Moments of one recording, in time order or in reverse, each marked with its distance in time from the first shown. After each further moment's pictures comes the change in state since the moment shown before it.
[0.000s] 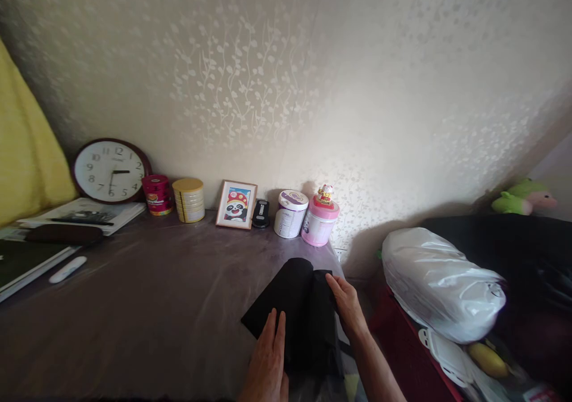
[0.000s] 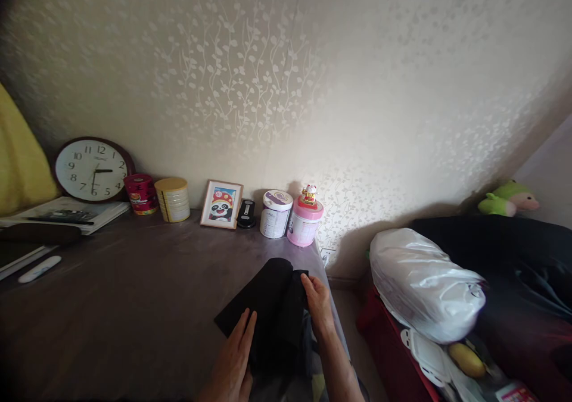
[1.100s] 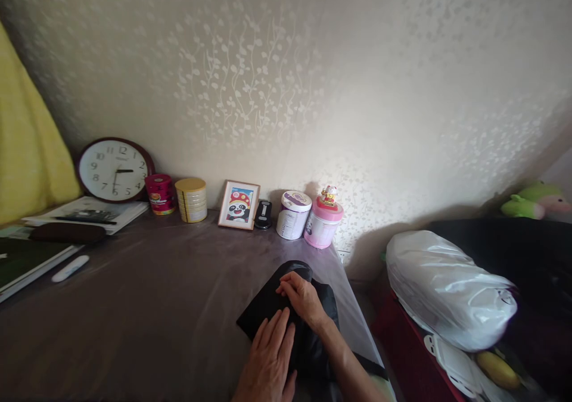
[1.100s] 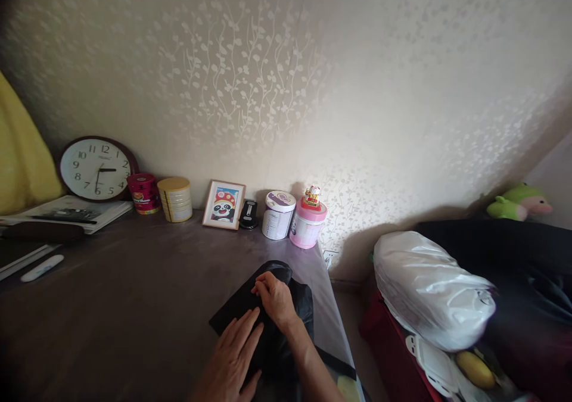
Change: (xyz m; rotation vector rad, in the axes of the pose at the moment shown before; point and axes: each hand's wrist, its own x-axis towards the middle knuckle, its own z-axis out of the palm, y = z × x) left_hand 0.012 0.012 -0.040 0.366 0.075 0.215; right_hand 0.003 -0.003 0.081 -0.473 -0.399 -0.414
